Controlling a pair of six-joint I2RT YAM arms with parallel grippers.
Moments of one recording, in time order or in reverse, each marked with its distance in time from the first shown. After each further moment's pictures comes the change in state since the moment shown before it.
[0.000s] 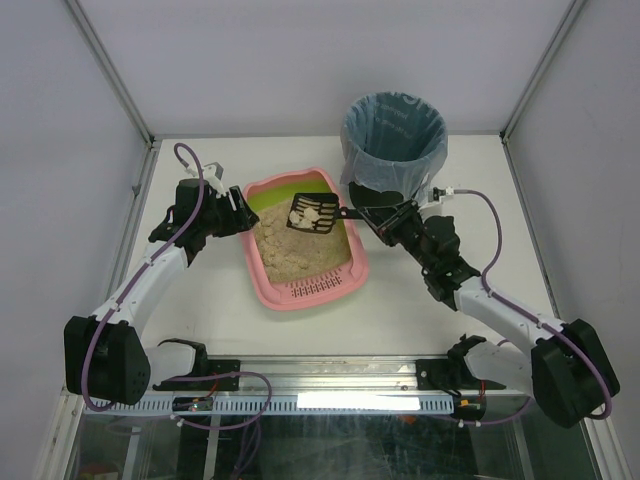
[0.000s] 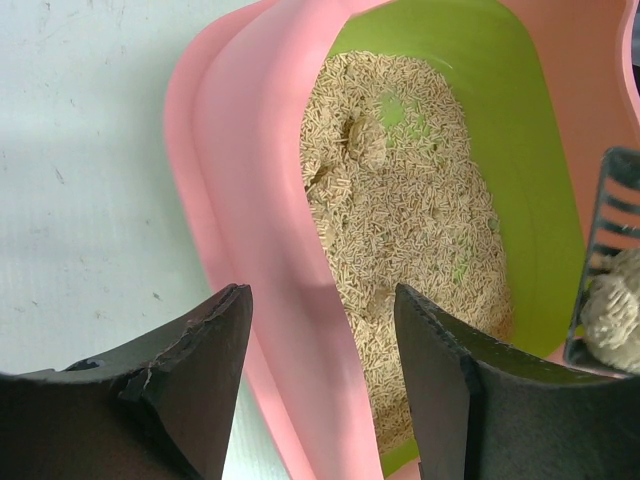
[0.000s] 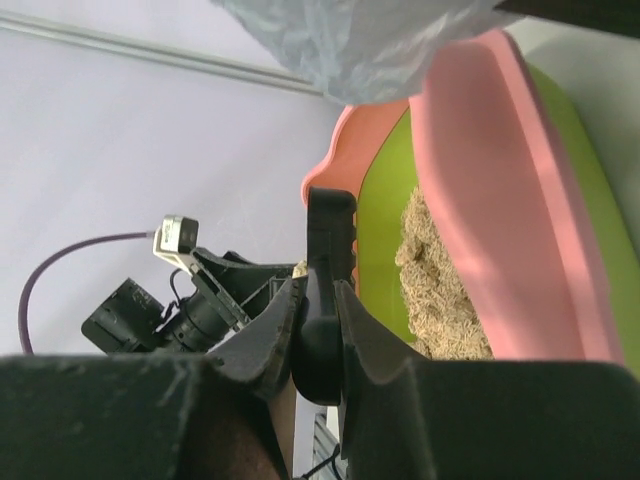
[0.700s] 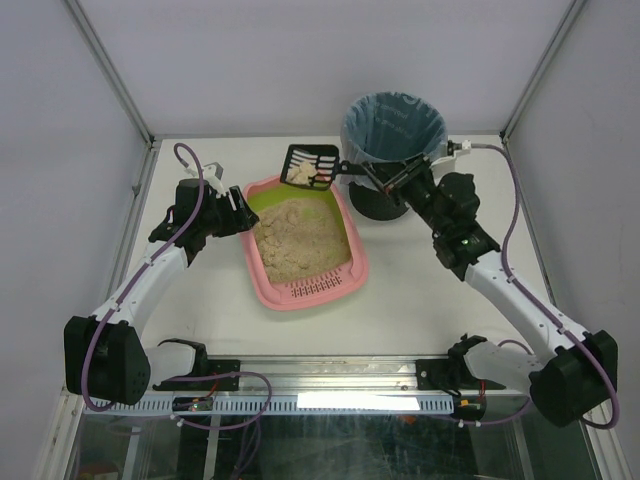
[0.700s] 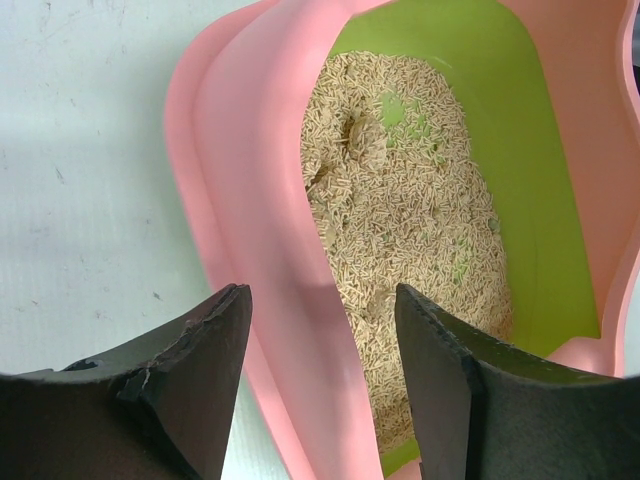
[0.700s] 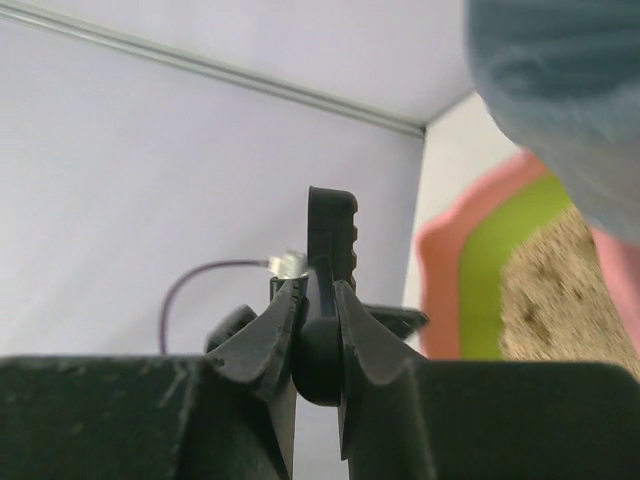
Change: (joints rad) left arm 0.000 0.000 0.000 0.000 -0.002 -0.001; right arm -0.044 0.011 0.345 -0.240 -0.061 -0.020
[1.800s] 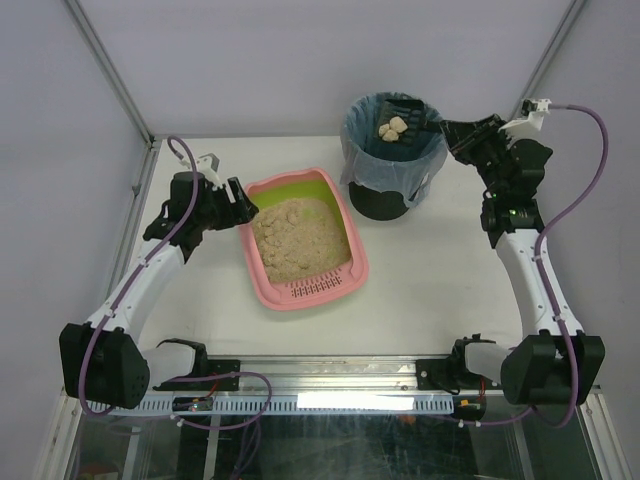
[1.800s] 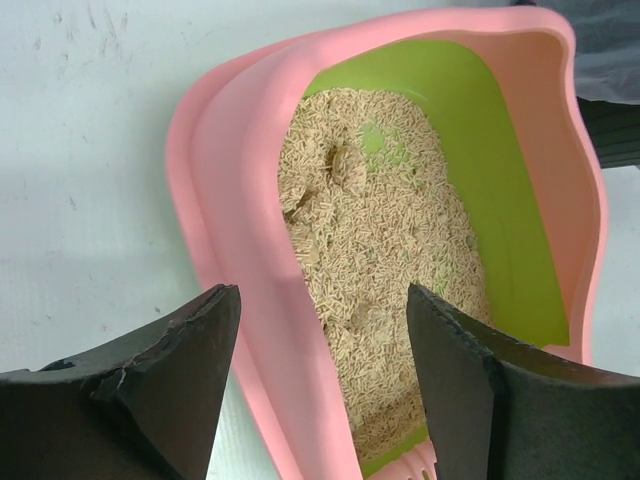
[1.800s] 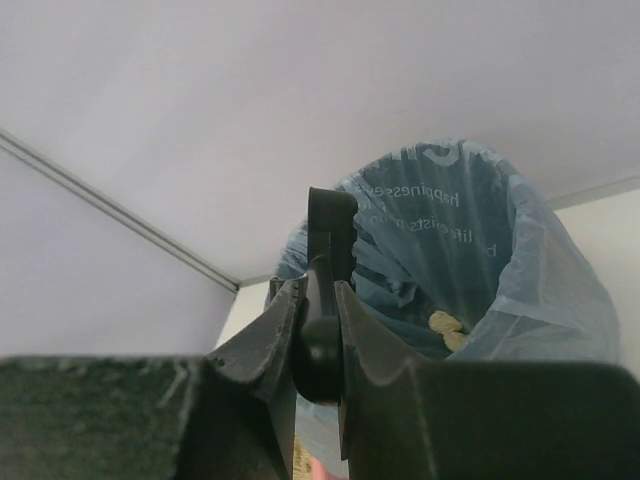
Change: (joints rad) left arm 0.000 -0.021 0.059 -0.035 -0.011 0.002; right arm -0.497 0.076 0.225 -0.035 -0.171 -0.482
